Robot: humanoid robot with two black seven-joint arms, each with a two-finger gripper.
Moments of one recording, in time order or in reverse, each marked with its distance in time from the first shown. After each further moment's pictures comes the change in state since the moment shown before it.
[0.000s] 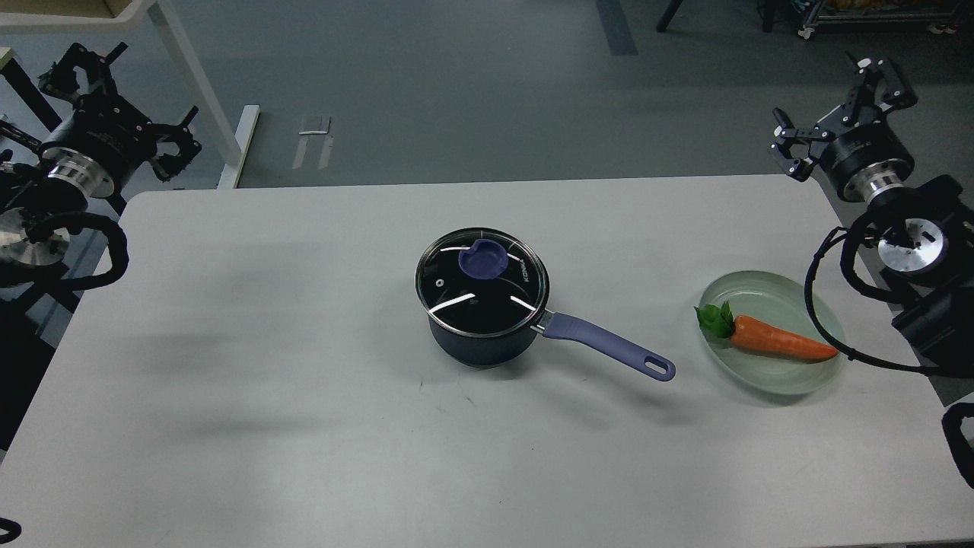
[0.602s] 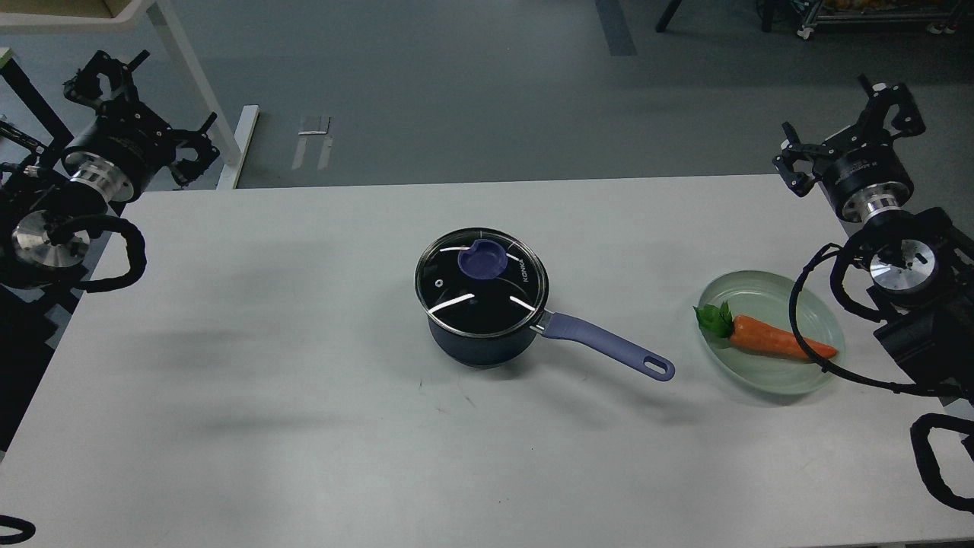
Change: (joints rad) left arm 0.000 -0.030 0.000 -0.001 0.002 0.008 0.003; right arm -0.103 0.136 0.224 -0.118 0.102 0.045 -0.007
